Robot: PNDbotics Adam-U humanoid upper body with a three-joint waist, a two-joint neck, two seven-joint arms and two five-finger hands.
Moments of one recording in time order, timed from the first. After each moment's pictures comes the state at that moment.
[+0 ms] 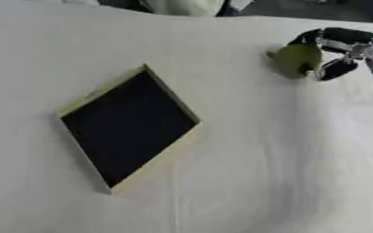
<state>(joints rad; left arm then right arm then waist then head) -0.50 0.40 0.44 -1.98 0.31 -0.37 0.05 -1.08 -0.68 -0.11 -0.61 0.99 -0.75 0.41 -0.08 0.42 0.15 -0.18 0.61</state>
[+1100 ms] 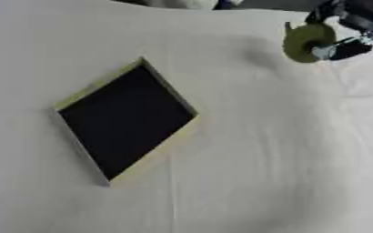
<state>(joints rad) -0.49 0.40 0.43 -1.98 0.32 -0.37 0.05 -0.99 -0.76 -0.04 -0.88 0.60 -0.83 0.33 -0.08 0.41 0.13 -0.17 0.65</state>
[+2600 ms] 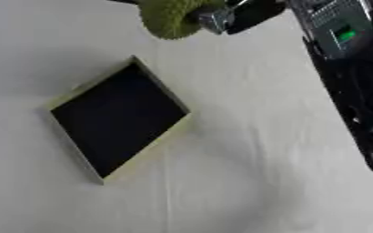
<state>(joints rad) -0.54 0.40 0.45 -1.98 0.31 -0.41 0.12 -1.04 -0.47 0.19 -1.57 0.29 -0.63 0.53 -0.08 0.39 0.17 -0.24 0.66</state>
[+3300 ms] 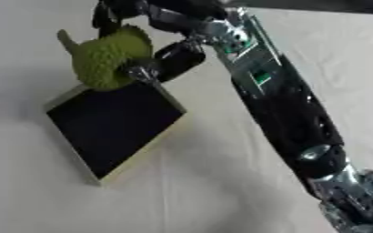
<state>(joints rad) -0.56 0.40 0.45 -1.98 0.26 -0.44 0.21 -0.97 -0.21 0.24 -1.48 0.50 -0.60 0.55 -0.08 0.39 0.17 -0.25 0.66</state>
